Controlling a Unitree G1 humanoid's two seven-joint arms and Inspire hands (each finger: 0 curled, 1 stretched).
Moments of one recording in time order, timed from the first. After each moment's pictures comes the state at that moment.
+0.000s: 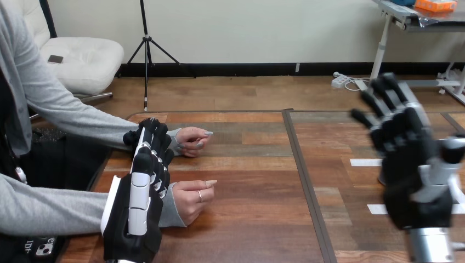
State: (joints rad) left arm 0.21 -0.02 0.01 0.15 -0.27 -0.54 -0.34; right arm 0.06 -0.06 -0.21 0.11 0.46 -0.50 0.43
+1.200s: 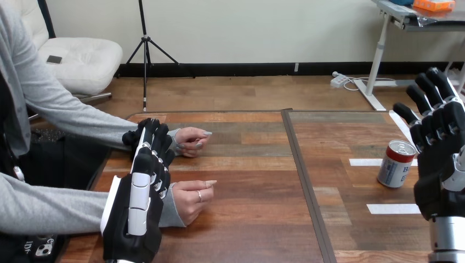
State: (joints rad) left arm 0.21 -0.01 0.01 0.14 -0.28 -0.53 -0.35; right arm -0.05 -0.12 -0.34 0.27 0.41 -0.53 0.35
